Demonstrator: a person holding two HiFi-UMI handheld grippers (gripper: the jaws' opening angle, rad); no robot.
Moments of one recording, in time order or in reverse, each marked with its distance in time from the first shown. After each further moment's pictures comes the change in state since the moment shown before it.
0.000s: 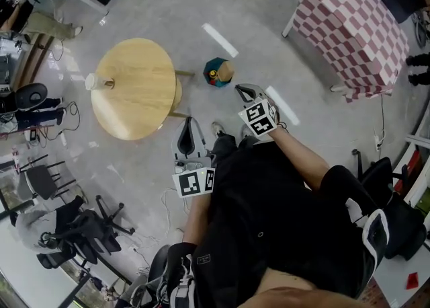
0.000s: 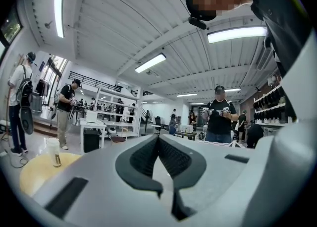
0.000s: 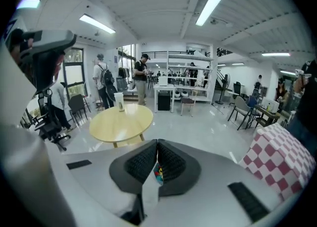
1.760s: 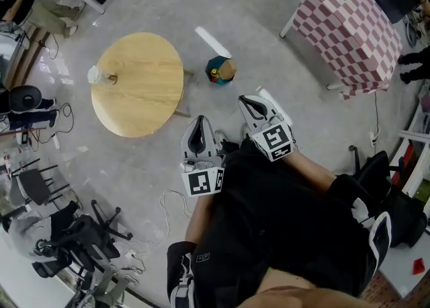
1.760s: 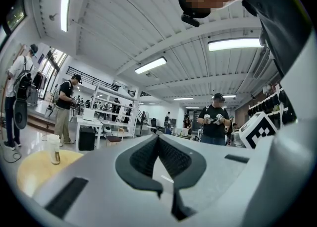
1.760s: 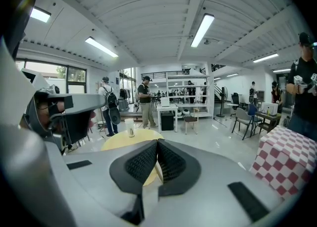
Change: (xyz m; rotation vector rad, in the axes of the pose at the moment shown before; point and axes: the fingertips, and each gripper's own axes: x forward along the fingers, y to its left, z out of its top) left arm -0.042 0.046 0.000 -0.041 -0.027 -0.064; right arm -0.073 0.103 0.093 0.050 -0.288 0.004
